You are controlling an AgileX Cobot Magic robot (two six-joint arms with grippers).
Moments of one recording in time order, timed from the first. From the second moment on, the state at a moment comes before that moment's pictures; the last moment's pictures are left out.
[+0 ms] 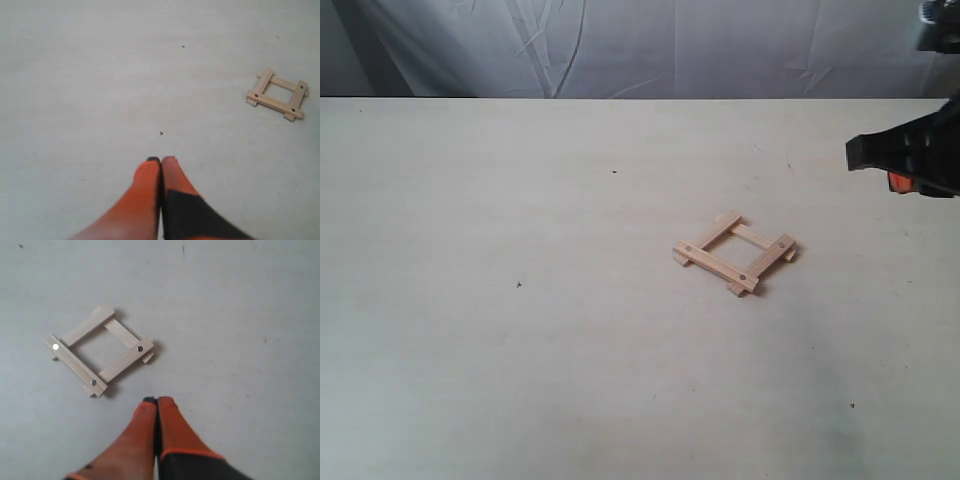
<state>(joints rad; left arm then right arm) -0.05 0.55 -0.62 -0.26 0.79 0.08 0.27 1.17 -0.84 -0.05 0.68 0.21</state>
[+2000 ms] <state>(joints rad) -0.05 0.55 -0.62 -0.24 0.79 0.09 0.05 0.01 -0.11 -0.10 0.36 0.08</state>
